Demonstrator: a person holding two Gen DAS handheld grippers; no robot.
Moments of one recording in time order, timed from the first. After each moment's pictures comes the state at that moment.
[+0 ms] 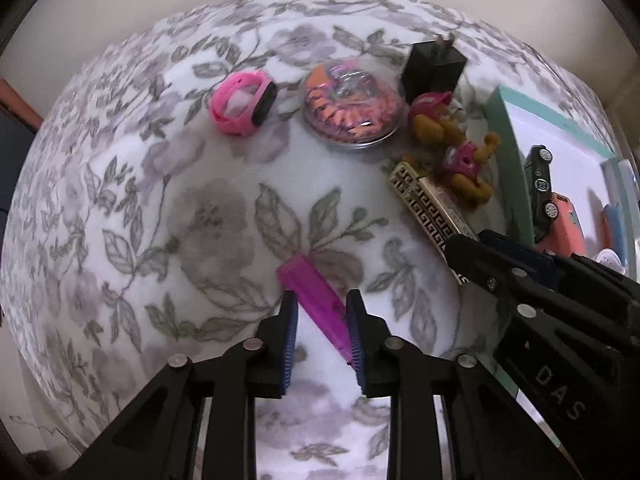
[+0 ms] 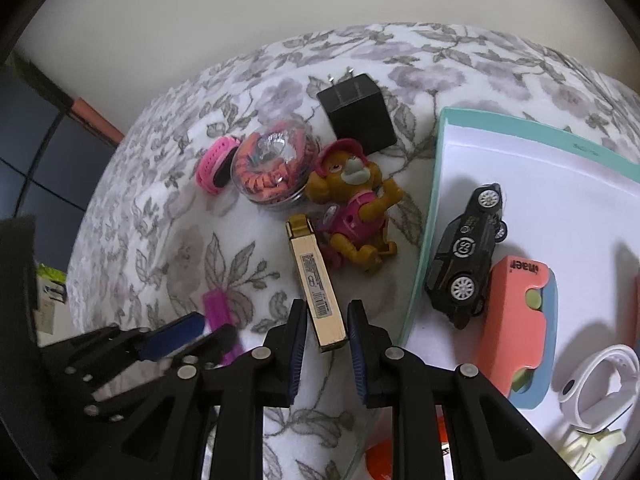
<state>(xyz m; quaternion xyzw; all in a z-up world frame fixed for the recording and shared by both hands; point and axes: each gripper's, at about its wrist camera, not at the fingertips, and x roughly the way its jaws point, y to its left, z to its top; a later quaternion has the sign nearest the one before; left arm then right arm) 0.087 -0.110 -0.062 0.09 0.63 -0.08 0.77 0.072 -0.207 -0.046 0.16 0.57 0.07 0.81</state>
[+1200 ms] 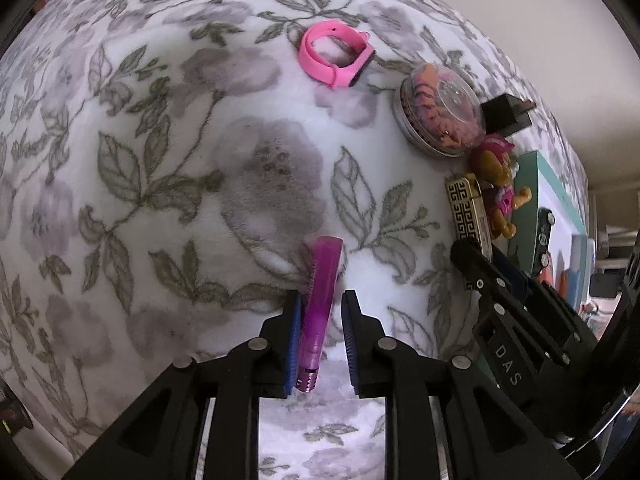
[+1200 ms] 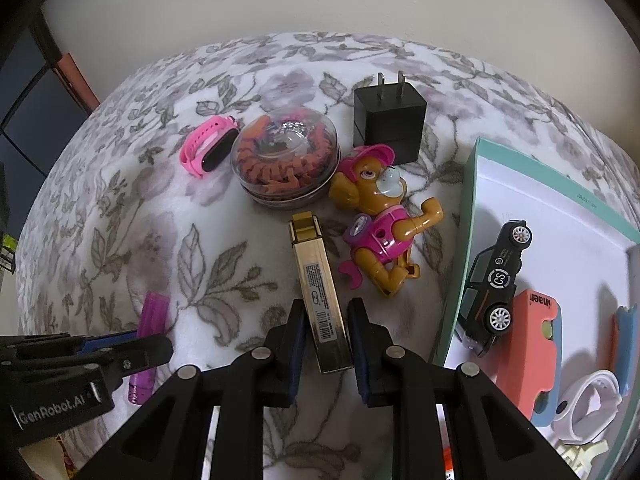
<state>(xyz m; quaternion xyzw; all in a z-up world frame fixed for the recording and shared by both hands) 0.090 -0.024 -0.071 -0.09 0.68 -0.09 0.72 0.087 -0.166 -0.055 0.05 0.56 0.02 0.83</state>
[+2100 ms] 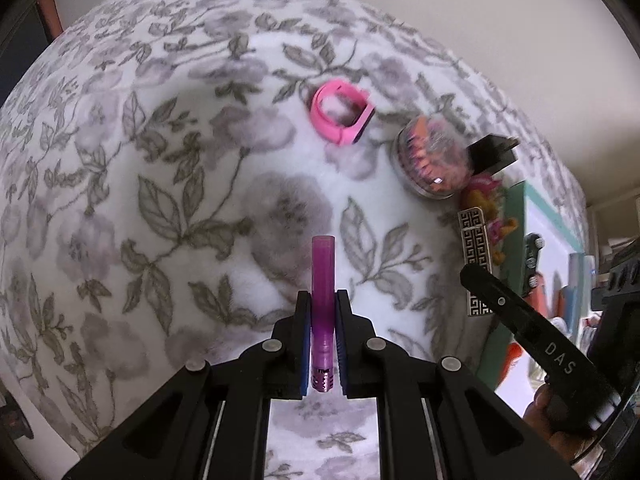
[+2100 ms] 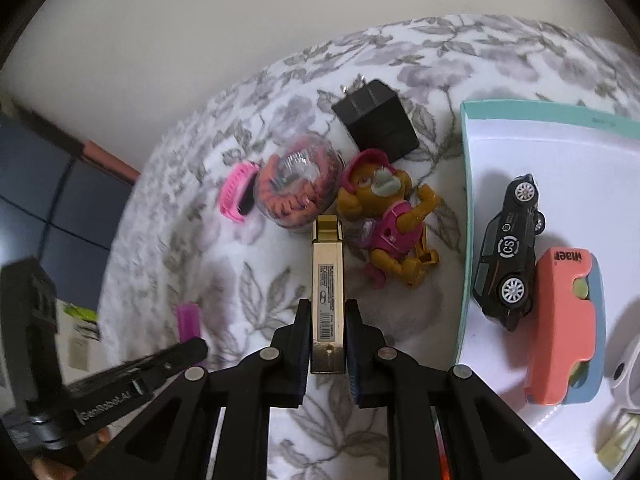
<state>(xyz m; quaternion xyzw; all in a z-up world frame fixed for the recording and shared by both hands) 0.101 -0.013 -0.034 -0.09 0.63 -0.07 0.77 0.083 -0.211 -0.048 0.26 0.53 0.08 0.80</state>
